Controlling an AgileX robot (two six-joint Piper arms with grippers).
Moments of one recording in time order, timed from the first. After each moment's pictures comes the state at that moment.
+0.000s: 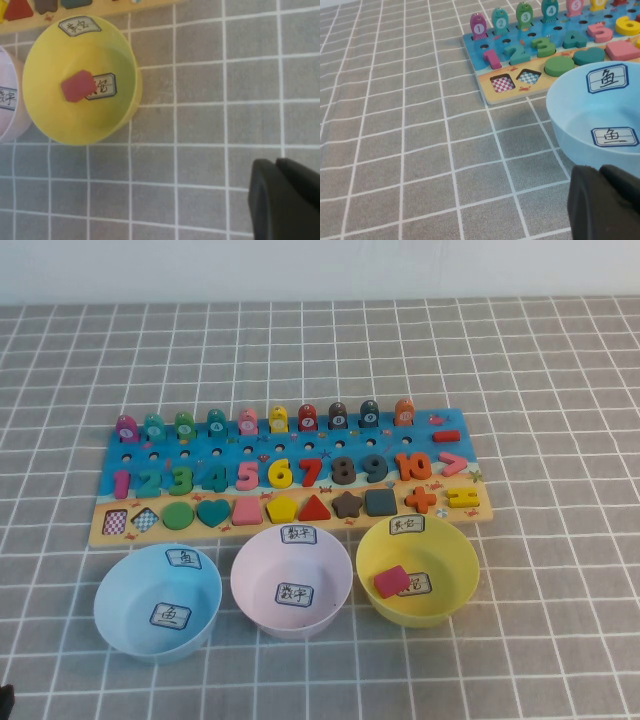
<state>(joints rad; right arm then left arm) 0.05 1.09 -0.83 0.40 0.92 -0.07 -0.14 -0.01 0.03 -0.02 0.37 0.13</state>
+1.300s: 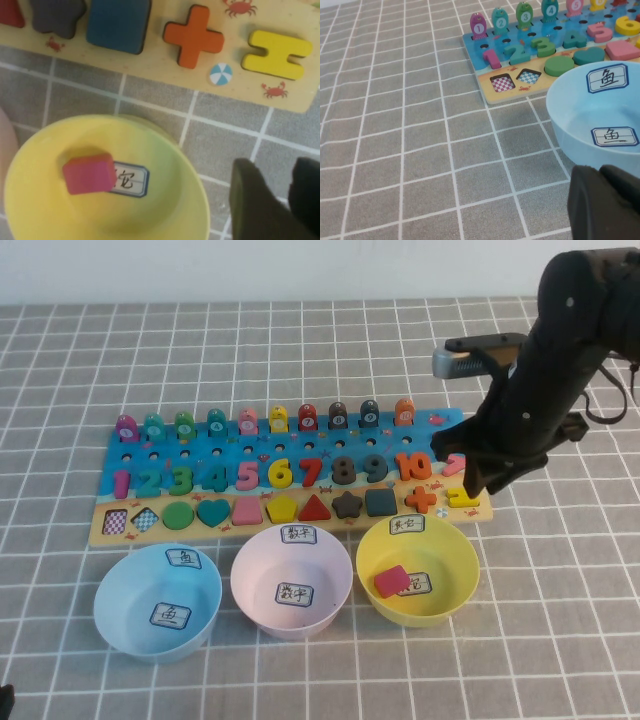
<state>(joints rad) 0.38 1.95 -1.67 0.14 1.18 0.07 -0.14 -0.01 0.03 -0.02 0.37 0.13</state>
